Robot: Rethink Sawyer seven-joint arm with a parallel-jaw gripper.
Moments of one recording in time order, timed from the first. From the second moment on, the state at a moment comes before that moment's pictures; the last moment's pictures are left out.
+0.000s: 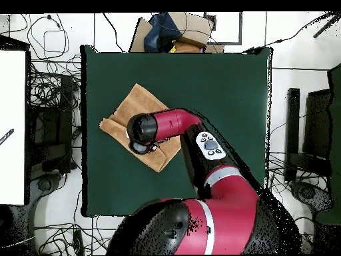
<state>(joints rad) -0.35 -0.40 0.41 1.53 -0.45 0.84 2.35</state>
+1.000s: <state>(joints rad) -0.29 -0.38 0.26 1.47 -0.33 0.77 2.35</state>
